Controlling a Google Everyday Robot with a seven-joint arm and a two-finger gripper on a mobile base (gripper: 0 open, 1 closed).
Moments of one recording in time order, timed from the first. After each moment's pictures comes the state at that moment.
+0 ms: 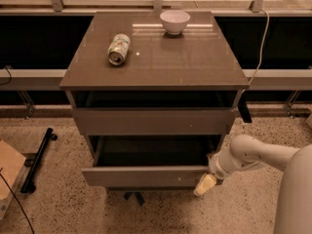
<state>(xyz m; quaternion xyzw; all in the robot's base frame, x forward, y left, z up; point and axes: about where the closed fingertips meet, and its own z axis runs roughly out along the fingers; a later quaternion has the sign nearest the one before) 0.558 -0.209 0.417 -0.50 0.83 0.16 0.19</state>
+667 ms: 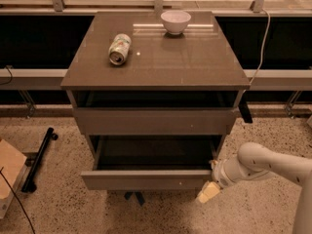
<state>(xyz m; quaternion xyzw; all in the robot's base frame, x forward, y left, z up) 0.516 -0.211 0.416 -0.47 0.84 0.21 0.19</state>
